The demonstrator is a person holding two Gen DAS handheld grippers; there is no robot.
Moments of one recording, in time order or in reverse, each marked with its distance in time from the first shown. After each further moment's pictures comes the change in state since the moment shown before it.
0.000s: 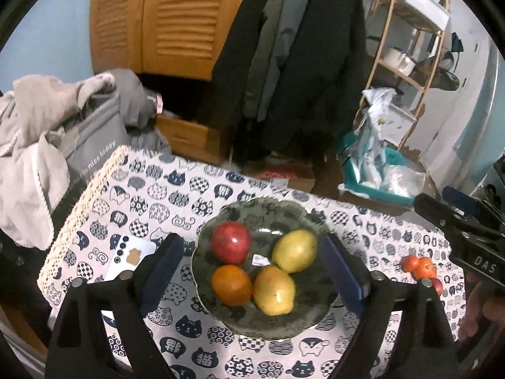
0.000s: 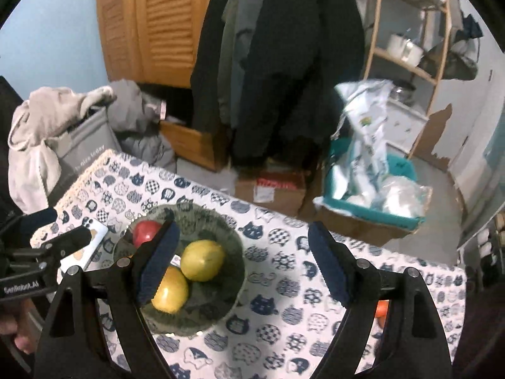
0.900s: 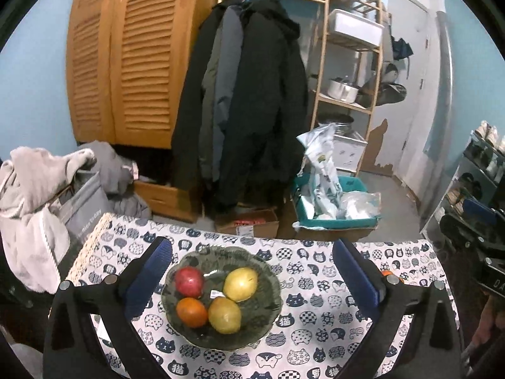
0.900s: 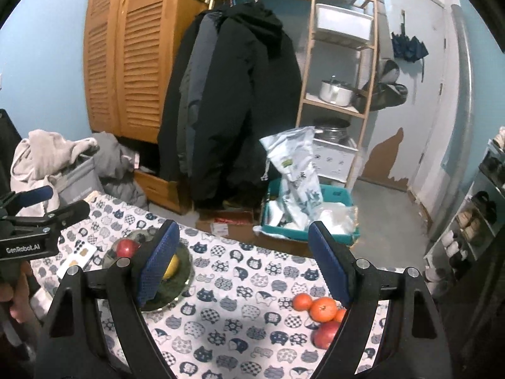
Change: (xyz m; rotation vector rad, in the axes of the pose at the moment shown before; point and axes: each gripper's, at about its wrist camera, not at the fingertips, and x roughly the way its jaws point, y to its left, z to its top) left arm -0.098 -0.097 0.008 0.156 -0.226 -0.066; right arm -0.157 -0.071 -0.038 0.049 -0.231 -0.136
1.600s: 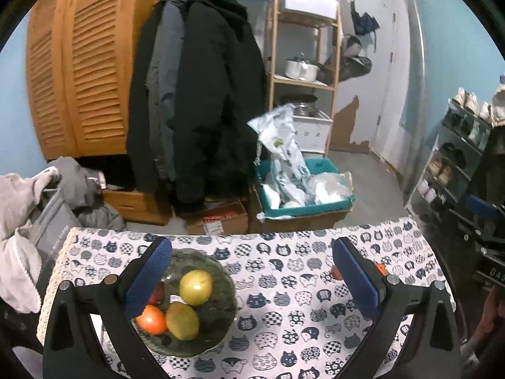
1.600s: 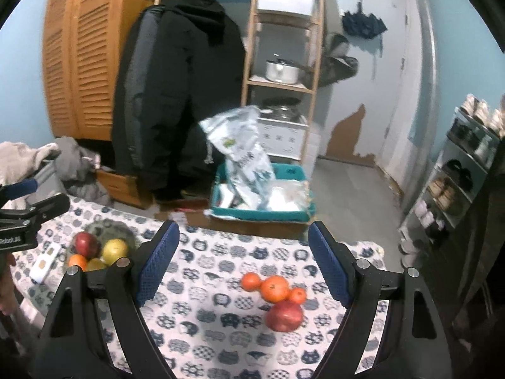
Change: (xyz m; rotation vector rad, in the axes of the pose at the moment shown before) left arm 0.032 -0.087 -0.002 0.123 0.061 -0.090; right arm -0.005 -0.089 -0.035 0.106 0.057 -0.152
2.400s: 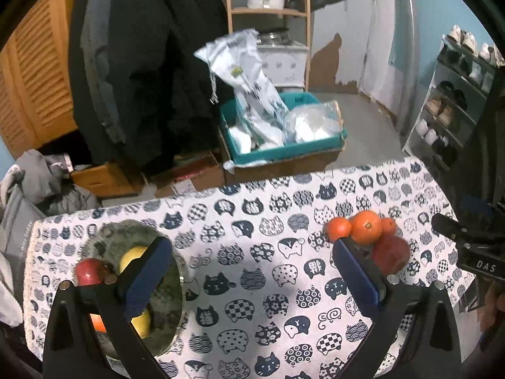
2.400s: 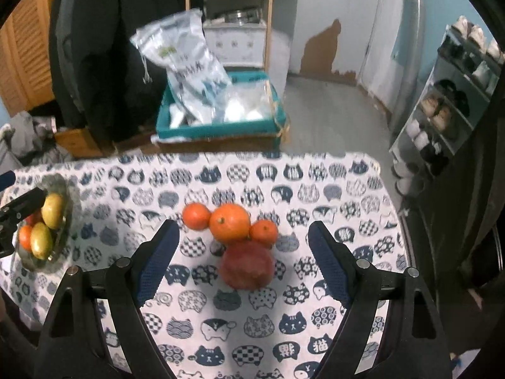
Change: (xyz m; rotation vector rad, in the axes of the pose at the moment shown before) left arm 0.124 -0.070 -0.044 0.117 0.238 -0.029; right arm 0.115 -0.076 -0.084 0.131 0.354 -0.056
